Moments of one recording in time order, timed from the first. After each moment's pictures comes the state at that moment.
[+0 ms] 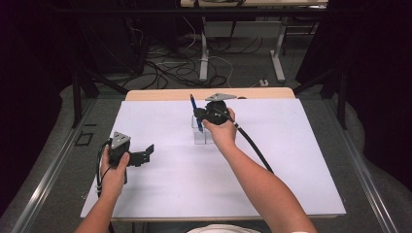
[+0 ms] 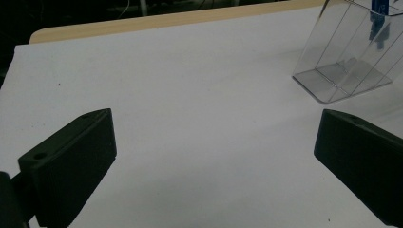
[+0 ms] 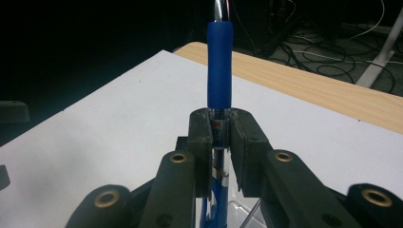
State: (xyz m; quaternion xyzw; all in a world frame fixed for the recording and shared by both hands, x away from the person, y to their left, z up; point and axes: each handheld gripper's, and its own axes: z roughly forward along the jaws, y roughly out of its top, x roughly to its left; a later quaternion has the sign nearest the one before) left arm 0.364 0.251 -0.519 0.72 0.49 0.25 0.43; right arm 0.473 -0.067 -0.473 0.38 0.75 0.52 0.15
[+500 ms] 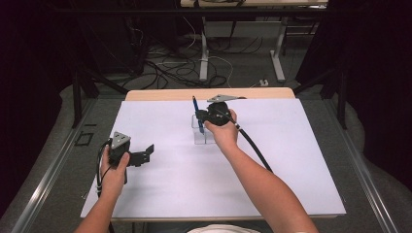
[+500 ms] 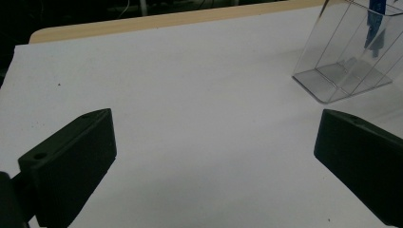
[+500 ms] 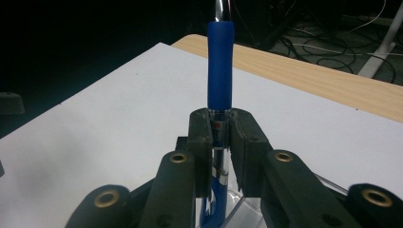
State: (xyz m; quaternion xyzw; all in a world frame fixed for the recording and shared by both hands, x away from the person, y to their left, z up) left arm 0.364 0.250 -0.519 0.72 0.49 0.25 0.43; right arm 0.473 -0.072 -0.479 0.39 0.75 0.51 0.15
